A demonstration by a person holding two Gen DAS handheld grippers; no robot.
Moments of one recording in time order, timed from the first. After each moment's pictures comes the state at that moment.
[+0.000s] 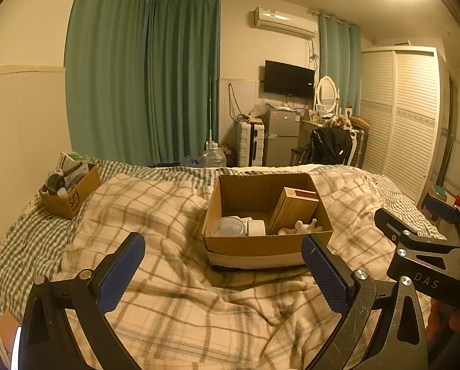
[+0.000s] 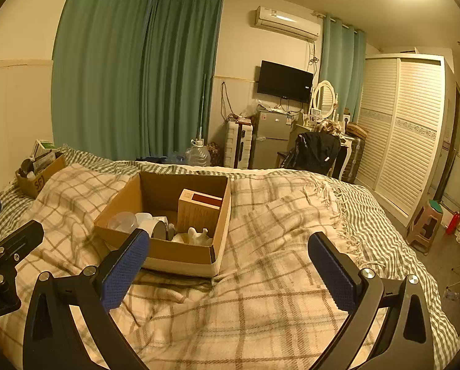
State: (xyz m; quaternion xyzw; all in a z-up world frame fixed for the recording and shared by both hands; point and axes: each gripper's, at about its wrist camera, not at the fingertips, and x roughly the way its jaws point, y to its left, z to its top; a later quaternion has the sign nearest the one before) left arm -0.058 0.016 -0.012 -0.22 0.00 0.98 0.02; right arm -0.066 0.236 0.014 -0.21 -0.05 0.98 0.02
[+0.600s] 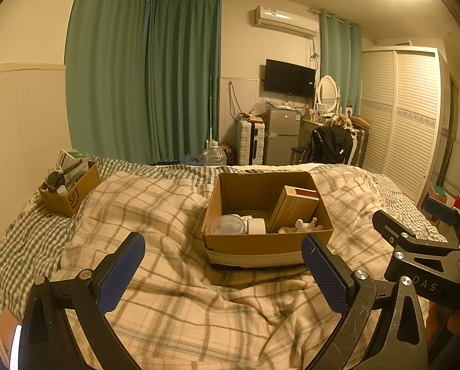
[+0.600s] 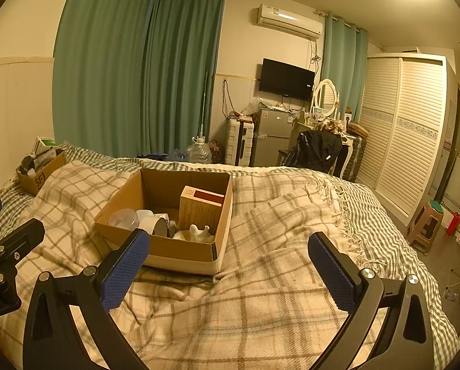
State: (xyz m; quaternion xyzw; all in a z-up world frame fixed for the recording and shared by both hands) left arm -0.058 0.017 -0.013 -0.22 0.00 0.98 0.02; right arm -0.067 0.234 0.012 -0.22 -0.05 0.97 0.02
